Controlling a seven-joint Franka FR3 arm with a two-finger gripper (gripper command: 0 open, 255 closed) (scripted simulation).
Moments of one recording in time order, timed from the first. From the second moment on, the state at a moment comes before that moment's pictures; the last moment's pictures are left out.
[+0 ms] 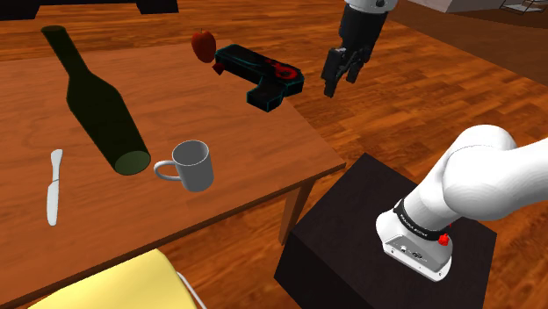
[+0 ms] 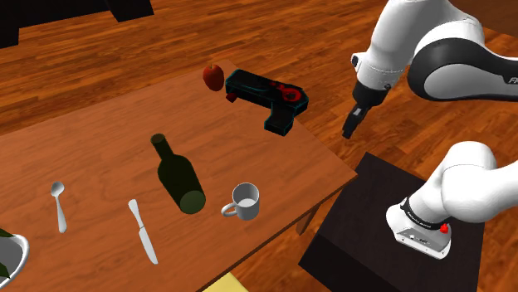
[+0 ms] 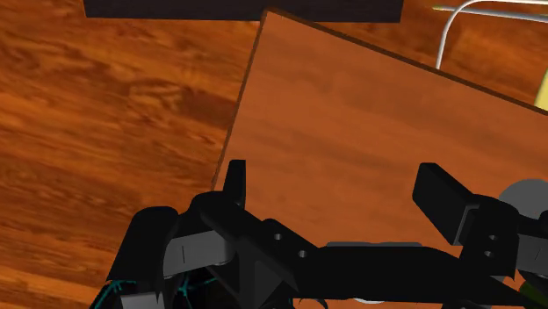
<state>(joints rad) 0.09 -0.72 0.12 -2.41 0.05 1.69 0.19</state>
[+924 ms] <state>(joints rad) 0.13 -0.38 0.38 -2.31 0.10 2.04 0.49</state>
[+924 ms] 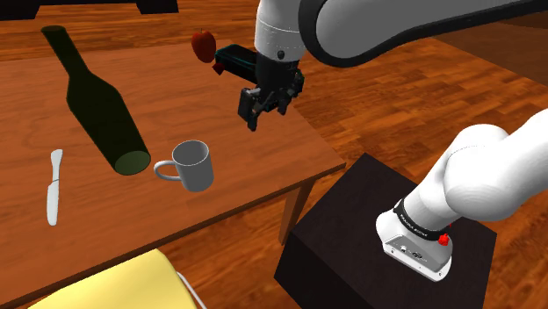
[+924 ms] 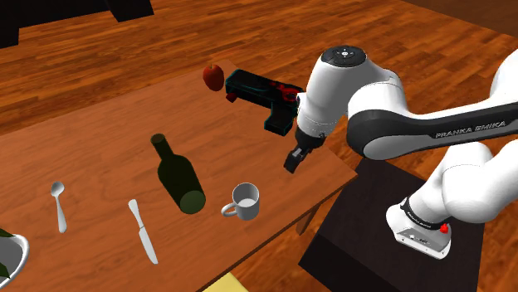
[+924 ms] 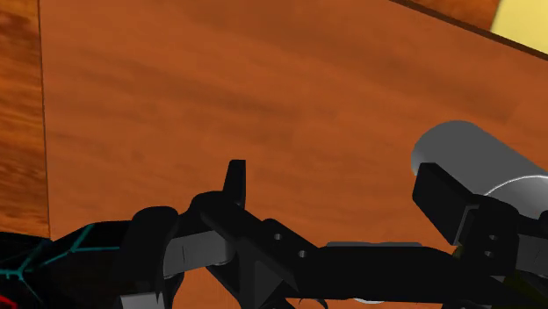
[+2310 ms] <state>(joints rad) 0.14 0.09 0.54 -2.08 -0.19 2.29 0.85</state>
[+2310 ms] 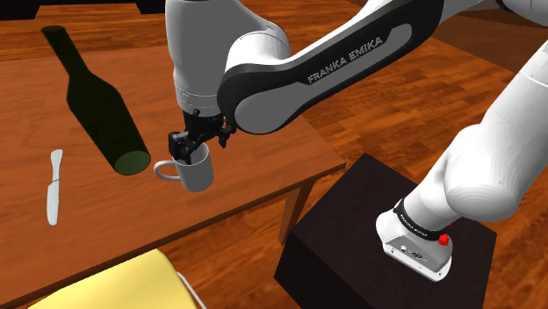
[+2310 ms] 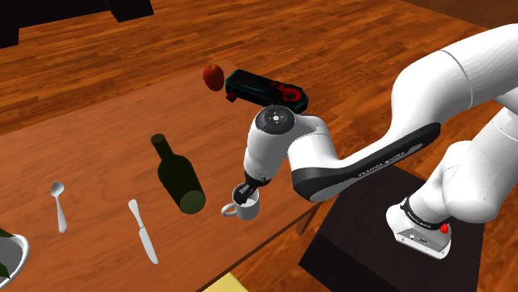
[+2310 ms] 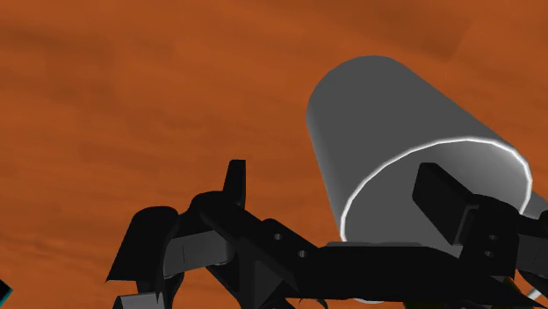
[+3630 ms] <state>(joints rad) 0.14 0.07 0.54 -2.05 -0.17 2.24 0.84</state>
